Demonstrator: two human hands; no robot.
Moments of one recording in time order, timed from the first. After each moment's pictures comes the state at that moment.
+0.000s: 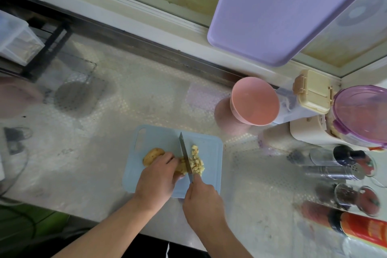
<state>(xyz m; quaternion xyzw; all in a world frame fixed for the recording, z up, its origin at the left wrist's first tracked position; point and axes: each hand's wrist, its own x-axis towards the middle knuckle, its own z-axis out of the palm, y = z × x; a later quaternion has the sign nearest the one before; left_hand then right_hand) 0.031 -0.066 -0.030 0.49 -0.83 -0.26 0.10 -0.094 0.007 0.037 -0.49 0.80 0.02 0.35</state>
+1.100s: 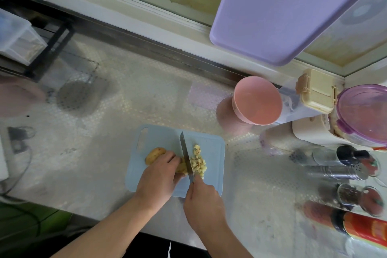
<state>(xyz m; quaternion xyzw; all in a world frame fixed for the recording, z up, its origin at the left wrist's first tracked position) 0.035 -0.069 -0.029 0.48 -0.83 -0.28 0.08 -0.089 0.007 0.035 -0.48 0.80 0.00 0.34</state>
